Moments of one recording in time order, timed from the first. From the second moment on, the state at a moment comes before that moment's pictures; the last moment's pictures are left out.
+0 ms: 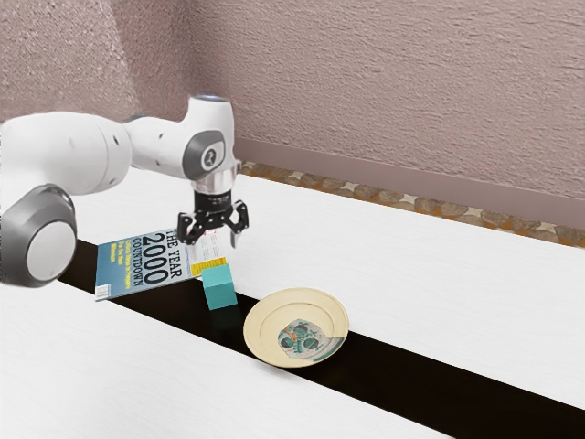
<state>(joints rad) -0.10 0.61 0.20 -1.48 -0.04 1.89 -0.96</state>
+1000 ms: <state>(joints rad) -0.10 0.59 0.18 -1.58 -0.07 1.97 -0.92</state>
